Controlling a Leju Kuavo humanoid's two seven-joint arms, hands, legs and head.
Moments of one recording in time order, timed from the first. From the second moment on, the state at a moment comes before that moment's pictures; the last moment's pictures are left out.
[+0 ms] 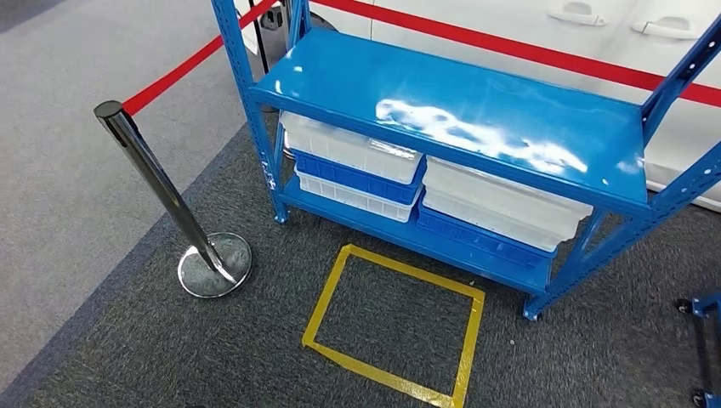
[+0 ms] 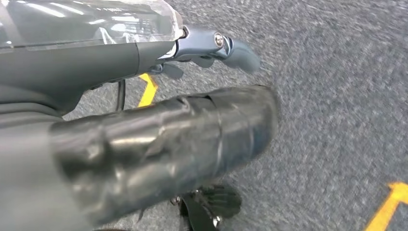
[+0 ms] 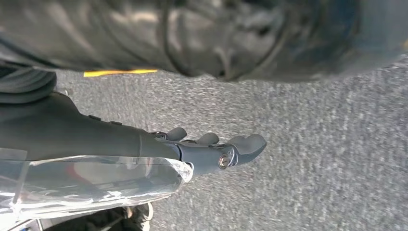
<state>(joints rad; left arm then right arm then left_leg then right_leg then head) -0.07 -0.24 1.11 -0.20 -1.14 0.27 -0.40 -0.03 0.23 -1.01 -0.24 0.78 -0.25 -0.21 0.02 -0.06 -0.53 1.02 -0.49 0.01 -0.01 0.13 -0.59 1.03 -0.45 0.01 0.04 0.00</state>
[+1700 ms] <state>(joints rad) -0.08 -0.24 1.11 -0.20 -1.16 0.27 -0.40 -0.04 0.23 -1.02 -0.24 0.84 -0.23 -0.13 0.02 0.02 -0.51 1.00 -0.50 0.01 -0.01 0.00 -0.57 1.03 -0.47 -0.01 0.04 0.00</state>
